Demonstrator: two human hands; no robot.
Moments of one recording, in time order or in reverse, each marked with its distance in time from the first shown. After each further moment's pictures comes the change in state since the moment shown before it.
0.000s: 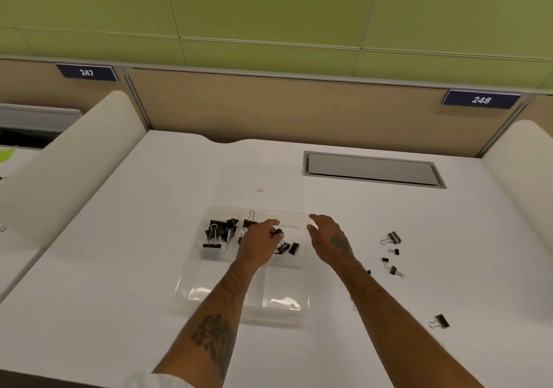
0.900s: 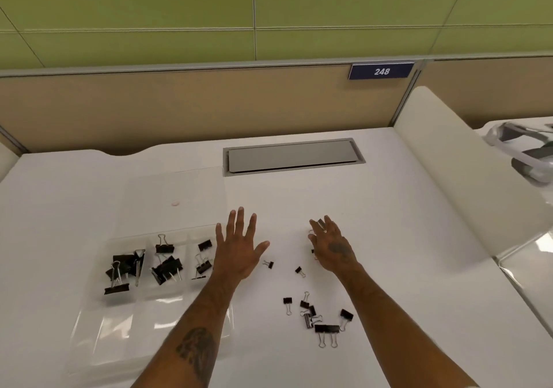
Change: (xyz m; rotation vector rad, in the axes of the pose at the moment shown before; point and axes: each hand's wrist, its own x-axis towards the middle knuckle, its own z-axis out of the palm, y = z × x) left_hand 0.043 0.046 0.129 0.846 -0.072 0.365; right_hand -0.006 0.170 -0.075 -0.315 -0.028 0.212
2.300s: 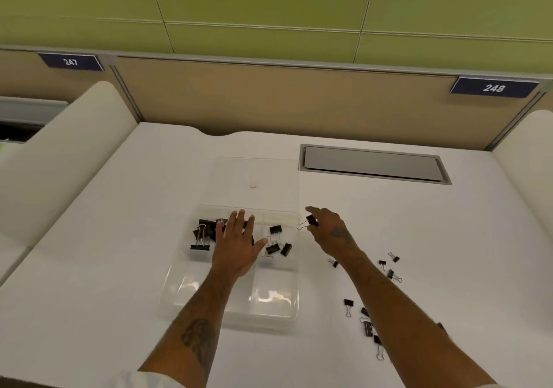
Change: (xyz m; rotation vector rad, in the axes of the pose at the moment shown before) left_hand -0.082 -0.132 -0.027 0.024 -0.033 -0.259; right_hand 0.013 -0.157 0.011 0.285 0.000 -0.385
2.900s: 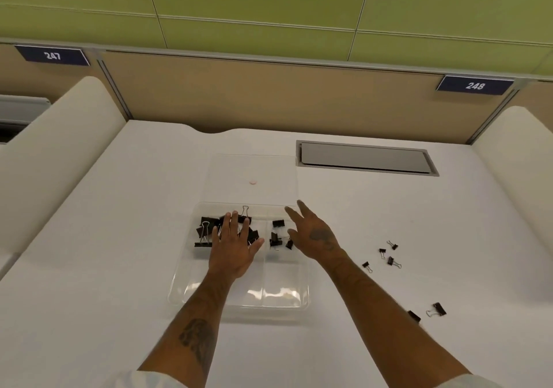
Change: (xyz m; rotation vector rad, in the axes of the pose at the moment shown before) left_hand -0.012 -0.030 0.010 -0.071 -0.040 0.011; right_hand -0.017 -0.052 0.038 -0.315 -0.066 -0.056
